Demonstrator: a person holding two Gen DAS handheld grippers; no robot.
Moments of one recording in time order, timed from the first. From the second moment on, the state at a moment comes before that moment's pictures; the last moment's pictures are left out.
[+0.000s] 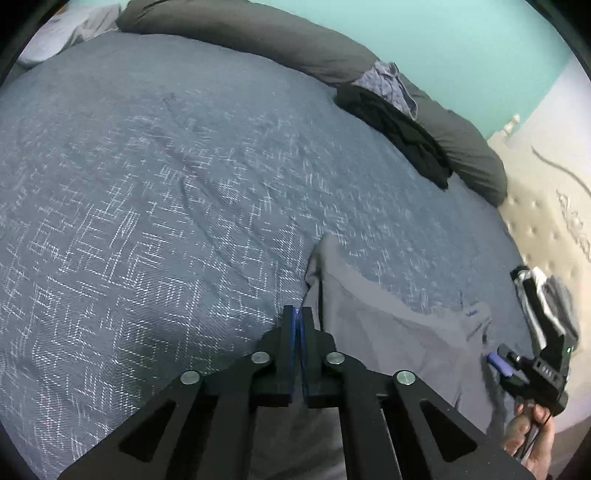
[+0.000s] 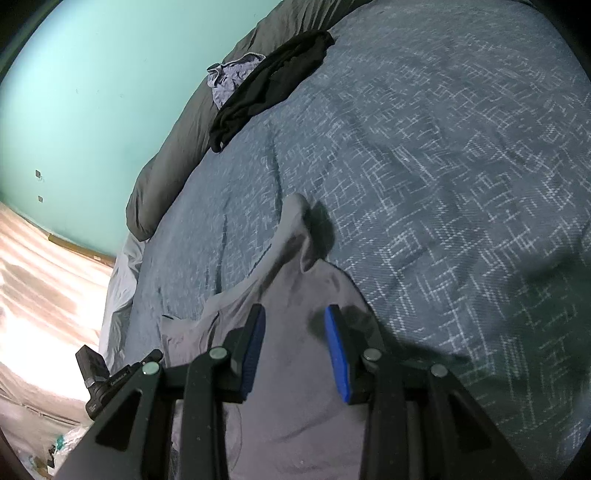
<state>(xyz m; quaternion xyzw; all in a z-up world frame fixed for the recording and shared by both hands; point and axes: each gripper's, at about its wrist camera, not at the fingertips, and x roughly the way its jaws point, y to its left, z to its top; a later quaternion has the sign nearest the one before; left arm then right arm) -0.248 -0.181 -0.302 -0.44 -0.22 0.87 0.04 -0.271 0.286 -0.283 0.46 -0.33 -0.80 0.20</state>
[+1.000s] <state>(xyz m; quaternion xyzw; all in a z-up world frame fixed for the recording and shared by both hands) -0.258 -0.199 -0.301 -0.43 -0.23 0.87 -0.01 -0.286 0.287 -0.293 0.47 -0.32 -0.80 0.20</state>
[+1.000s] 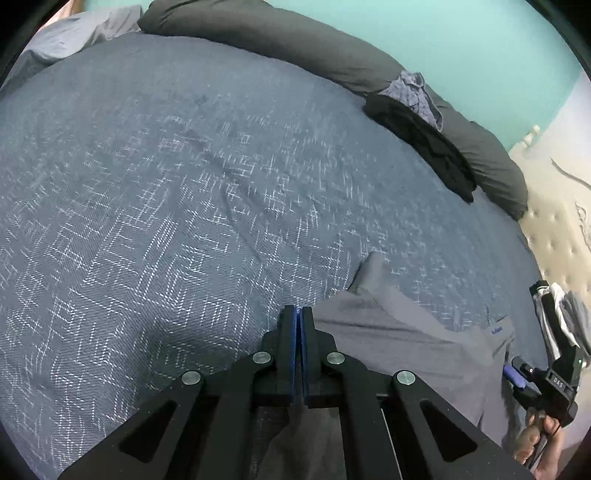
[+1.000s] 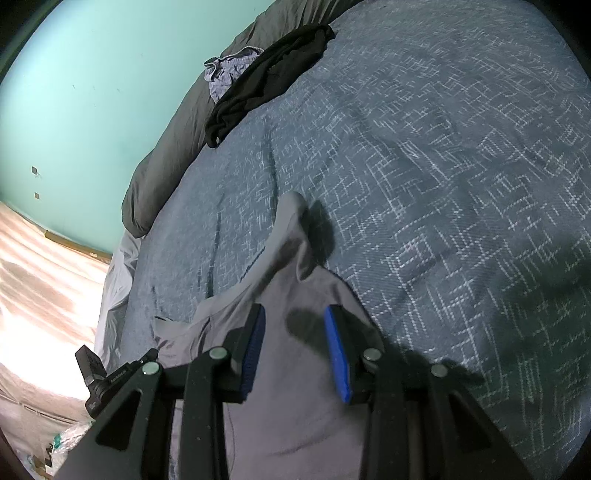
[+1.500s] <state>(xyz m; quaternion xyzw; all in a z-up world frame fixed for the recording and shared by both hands) -0.289 -0.171 -0.282 -0.41 -0.22 0.88 0.06 -0.307 0.307 -0.259 0.44 -0.29 -0.83 0.19</state>
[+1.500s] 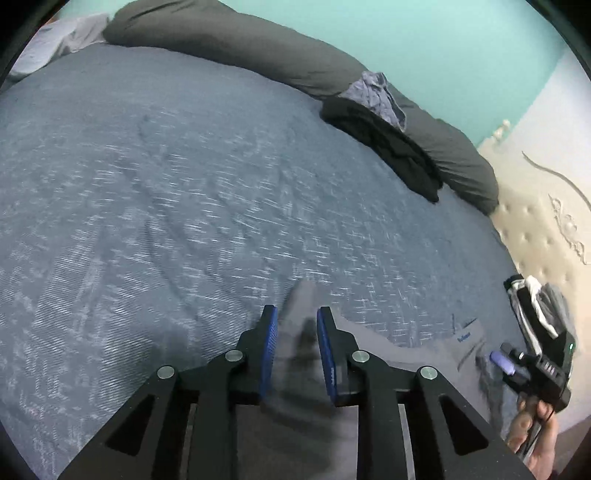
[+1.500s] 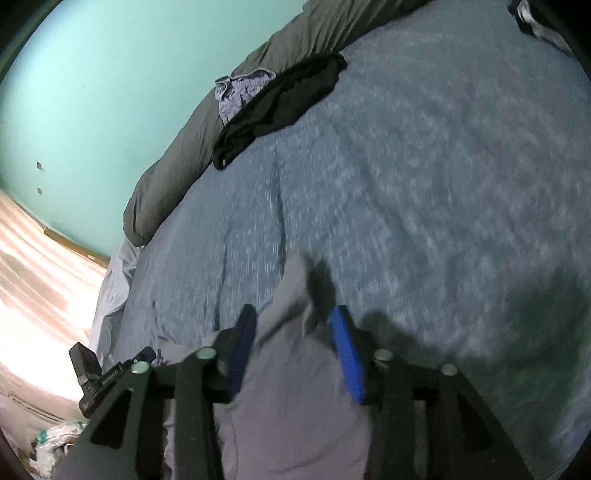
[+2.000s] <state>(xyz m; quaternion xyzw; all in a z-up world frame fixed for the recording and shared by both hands) -0.297 -0.168 -0.275 -0.40 -0.20 0.89 0.06 -0.358 0.258 -0.269 0.49 -0.13 -0.83 0.22</state>
